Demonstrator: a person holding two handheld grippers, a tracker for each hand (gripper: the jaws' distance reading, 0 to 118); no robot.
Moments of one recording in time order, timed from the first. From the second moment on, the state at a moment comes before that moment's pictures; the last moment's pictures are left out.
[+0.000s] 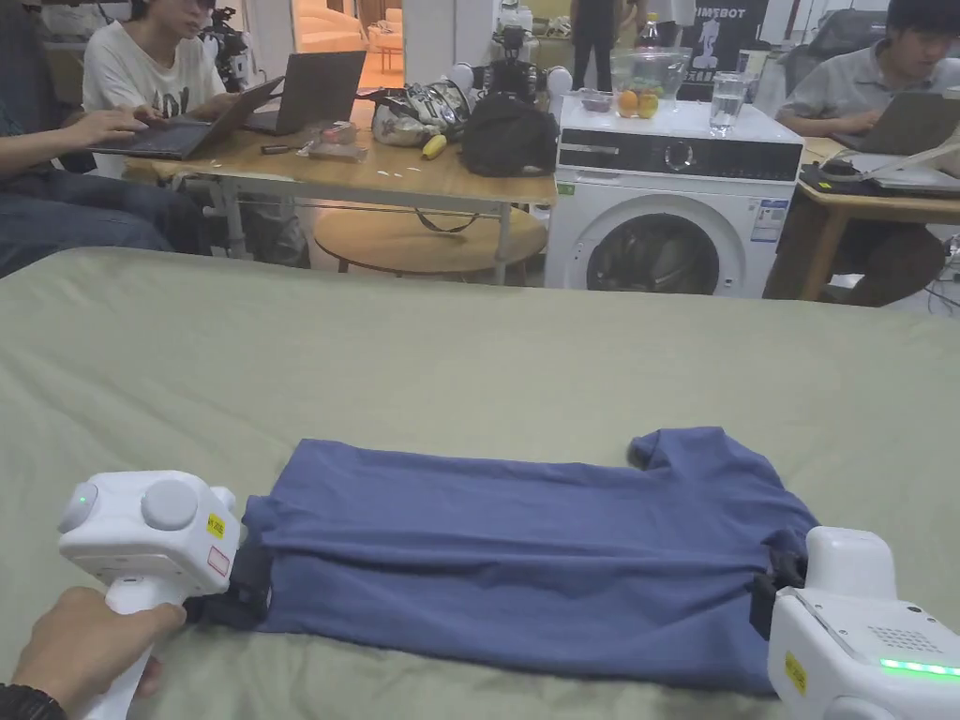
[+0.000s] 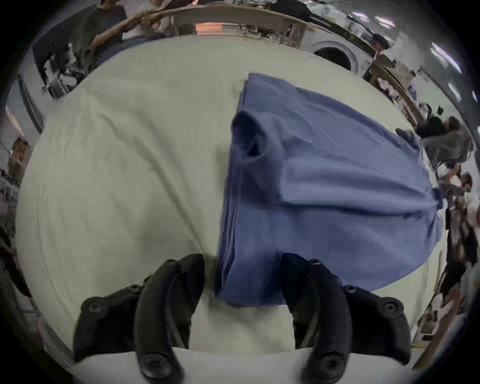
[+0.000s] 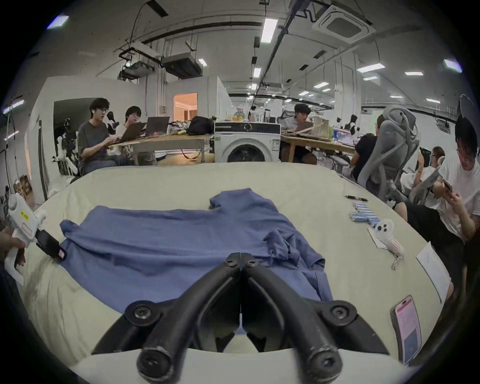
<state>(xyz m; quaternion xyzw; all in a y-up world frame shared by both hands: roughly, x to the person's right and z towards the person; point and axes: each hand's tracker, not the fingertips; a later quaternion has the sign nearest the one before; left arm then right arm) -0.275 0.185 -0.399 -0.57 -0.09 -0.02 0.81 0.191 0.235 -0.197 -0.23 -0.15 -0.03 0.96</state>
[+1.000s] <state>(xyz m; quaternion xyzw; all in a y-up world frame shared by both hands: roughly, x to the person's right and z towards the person) -0.301 0.240 -0.312 -0.44 -0.14 0.04 0.89 0.272 0.229 -0.192 -0.41 -0.09 -0.04 0.91</state>
